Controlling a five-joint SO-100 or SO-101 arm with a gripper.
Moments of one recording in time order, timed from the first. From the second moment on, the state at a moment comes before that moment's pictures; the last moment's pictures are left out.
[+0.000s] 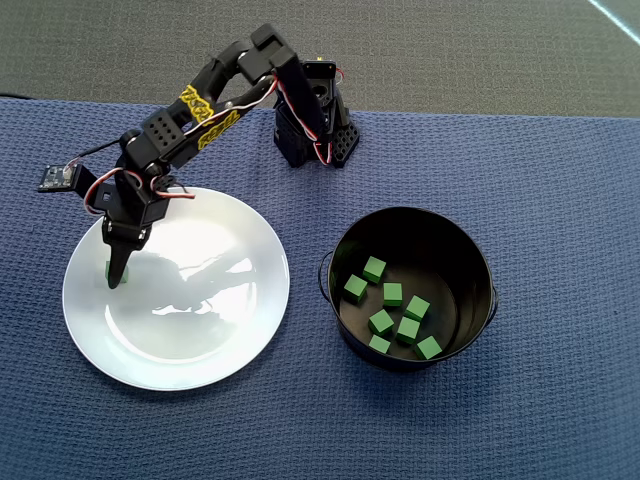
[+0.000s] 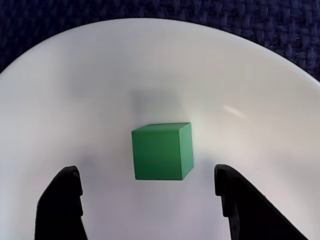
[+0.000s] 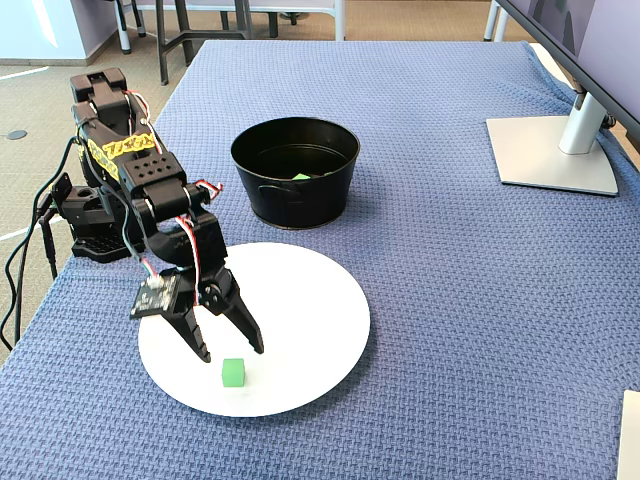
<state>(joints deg) 52.1 69.5 87.4 44.7 -52.0</state>
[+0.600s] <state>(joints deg) 51.0 51.3 61.4 59.9 -46.1</state>
